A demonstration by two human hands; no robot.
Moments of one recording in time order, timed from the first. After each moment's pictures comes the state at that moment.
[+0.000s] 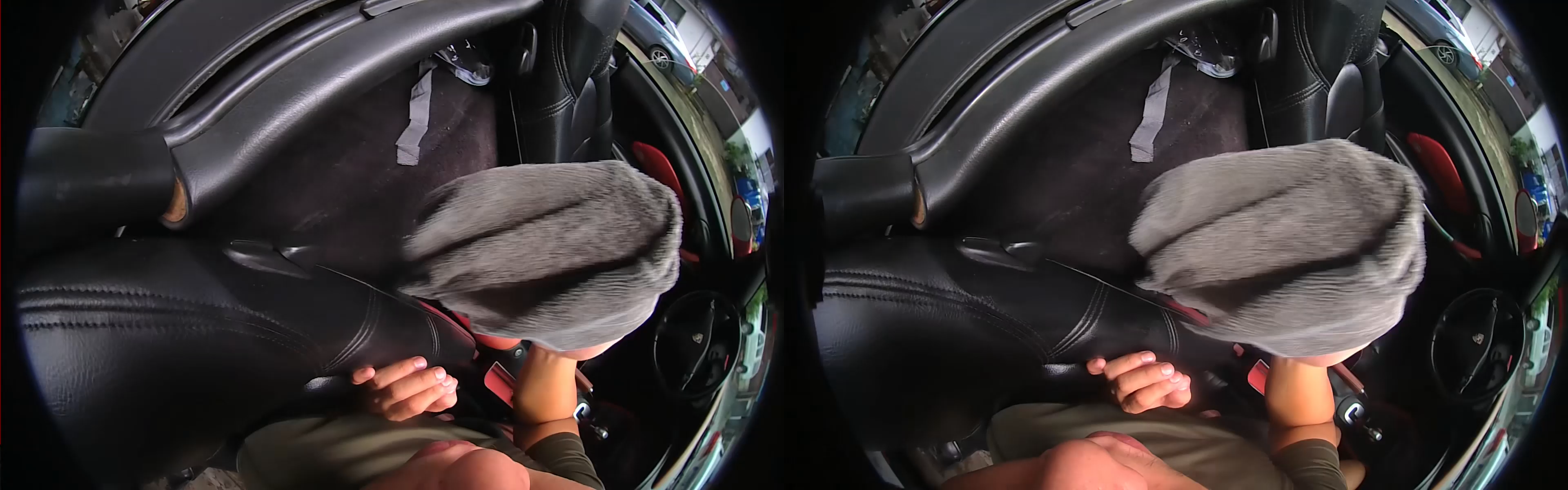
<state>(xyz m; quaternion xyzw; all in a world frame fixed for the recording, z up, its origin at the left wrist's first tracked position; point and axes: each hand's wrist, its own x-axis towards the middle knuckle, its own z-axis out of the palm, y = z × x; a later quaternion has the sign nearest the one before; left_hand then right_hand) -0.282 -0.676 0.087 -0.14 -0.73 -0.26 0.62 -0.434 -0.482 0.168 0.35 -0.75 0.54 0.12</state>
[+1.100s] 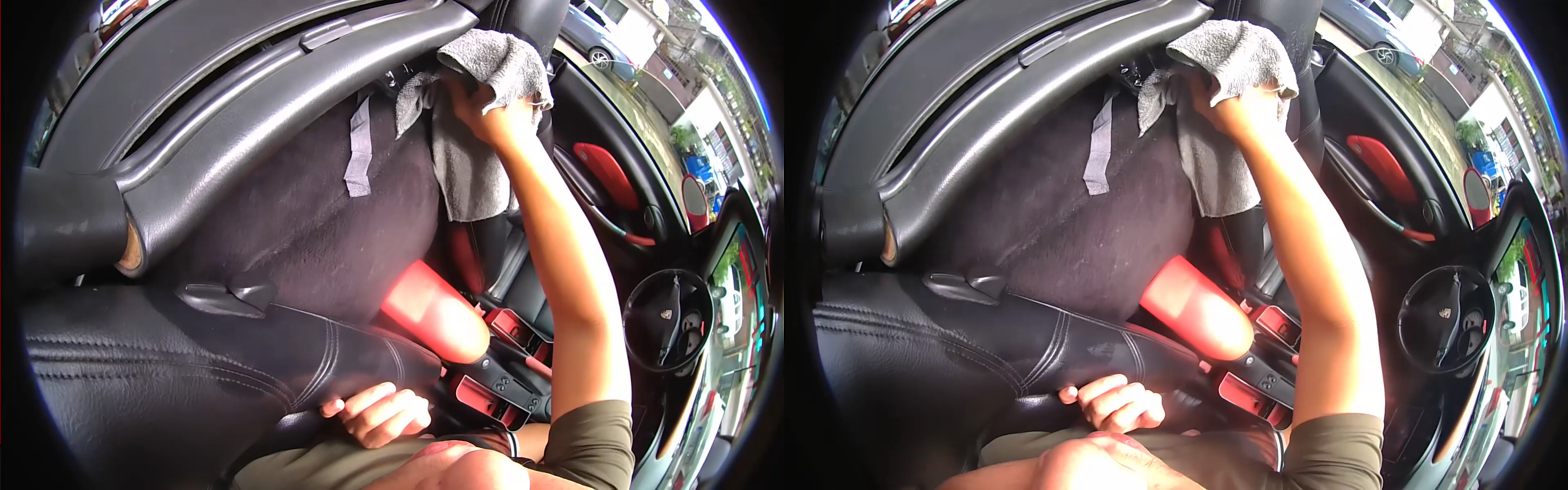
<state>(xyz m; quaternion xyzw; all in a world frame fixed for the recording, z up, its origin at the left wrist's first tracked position) -0.294 -0.673 0.081 -0.14 -0.68 -0.28 0.66 -0.661 -0.521 0.267 0.28 -0.79 0.04 0.54</state>
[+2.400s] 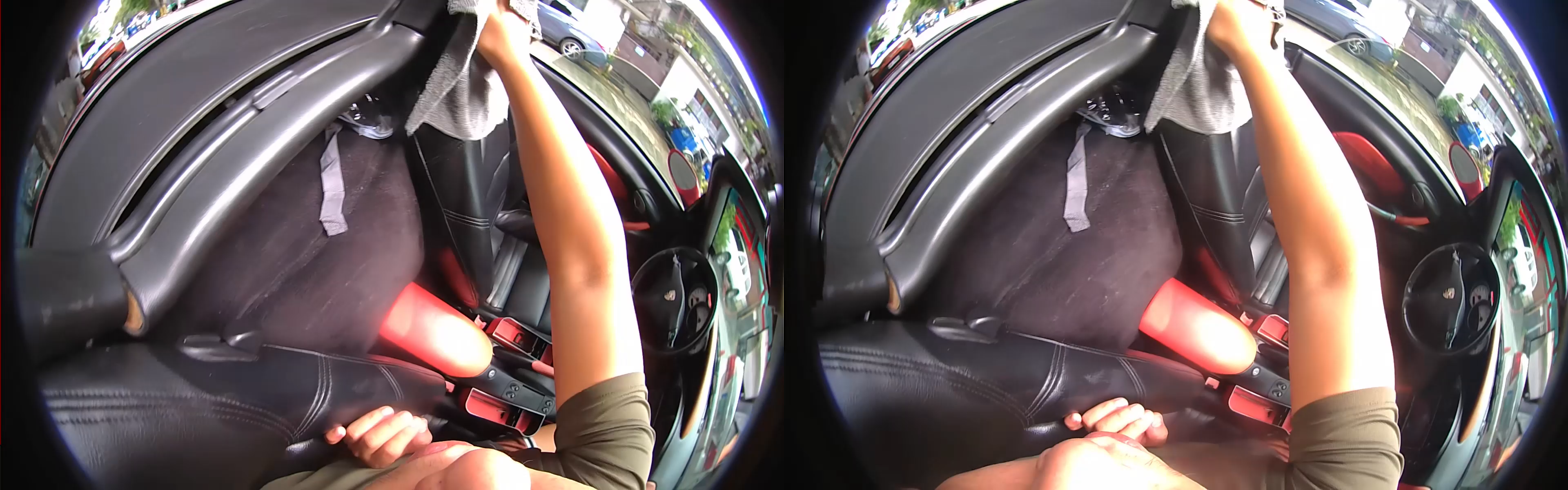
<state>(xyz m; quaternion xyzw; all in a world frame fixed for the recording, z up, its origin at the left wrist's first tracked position) -0.293 -0.671 0.093 -0.13 -0.69 -0.28 0.66 -0.716 -0.510 0.378 0.06 -0.86 0.11 0.50</state>
